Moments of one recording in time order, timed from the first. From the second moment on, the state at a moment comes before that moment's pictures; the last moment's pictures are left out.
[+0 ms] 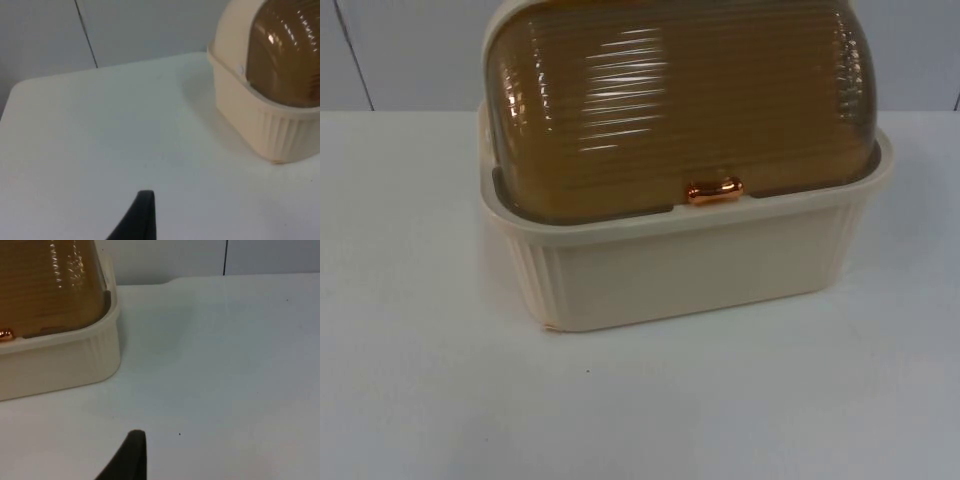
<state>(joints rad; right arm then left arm) -0.04 0.00 -0.57 0.08 1.09 -0.04 -0.04 0.00 -0.55 -0.09 1.04 0.15</state>
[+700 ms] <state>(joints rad) -0.04 0.00 -0.51 0.08 1.10 -0.04 -0.04 0.00 -0.50 -0.06 1.08 0.11</state>
